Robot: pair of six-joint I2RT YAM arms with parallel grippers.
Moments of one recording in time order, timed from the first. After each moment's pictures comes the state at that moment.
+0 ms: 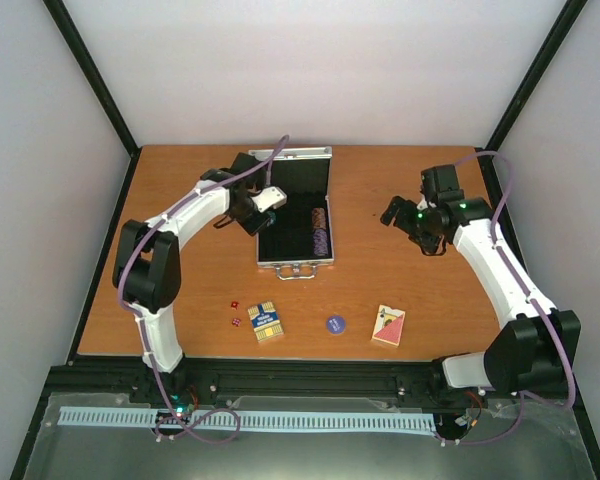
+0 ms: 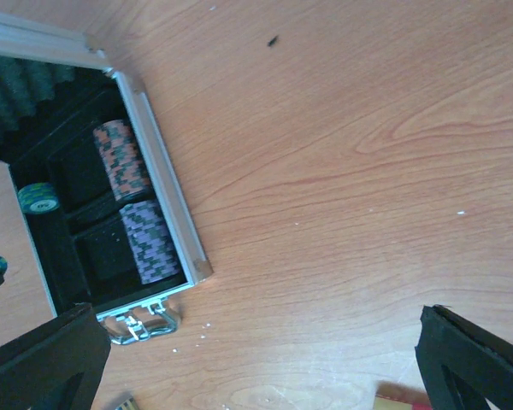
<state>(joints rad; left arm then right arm) -0.38 1.90 1.53 -0.87 0.15 0.44 0.20 1.36 1.22 -0.88 -0.19 0.65</state>
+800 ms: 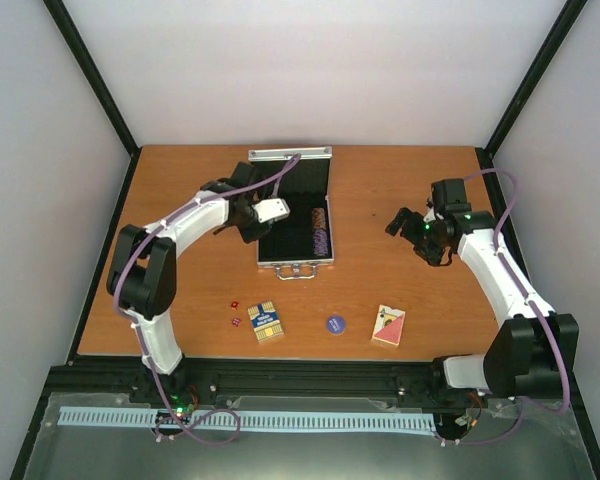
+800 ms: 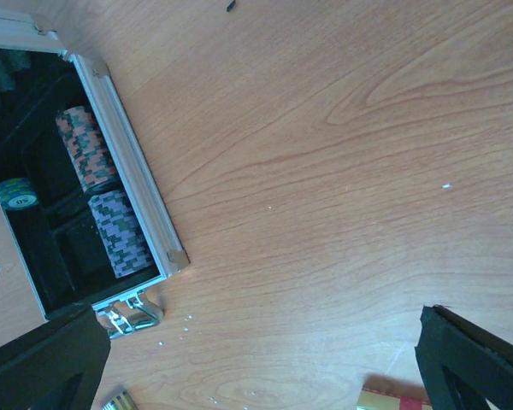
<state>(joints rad) -0.40 1.83 1.38 -0.73 0.10 0.69 0.10 1.33 1.08 -0.81 -0.28 0.64</state>
